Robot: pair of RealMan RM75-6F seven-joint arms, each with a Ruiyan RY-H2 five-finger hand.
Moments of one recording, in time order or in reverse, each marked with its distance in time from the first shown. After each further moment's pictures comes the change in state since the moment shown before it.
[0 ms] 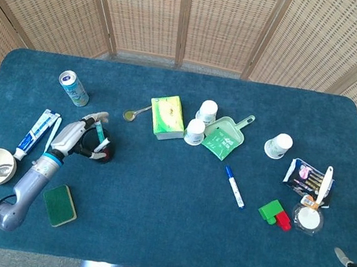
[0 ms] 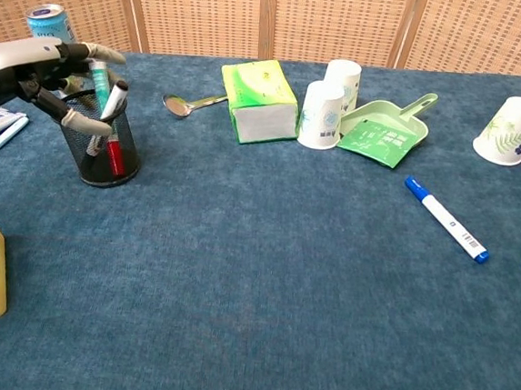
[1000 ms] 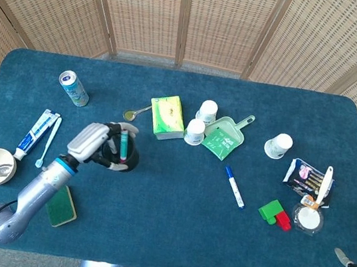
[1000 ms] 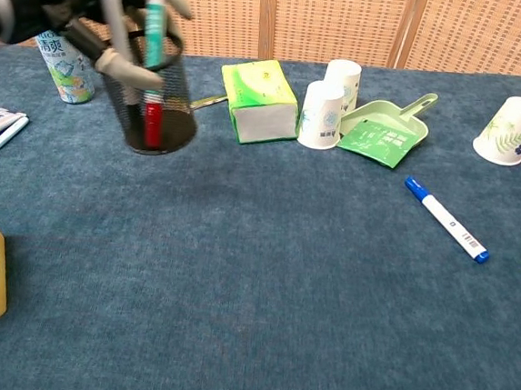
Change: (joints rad) left arm -0.055 0.152 -0.050 -0.428 0.060 0.055 0.250; right arm -0.001 0.003 0.000 0.001 0.004 -0.001 0.007
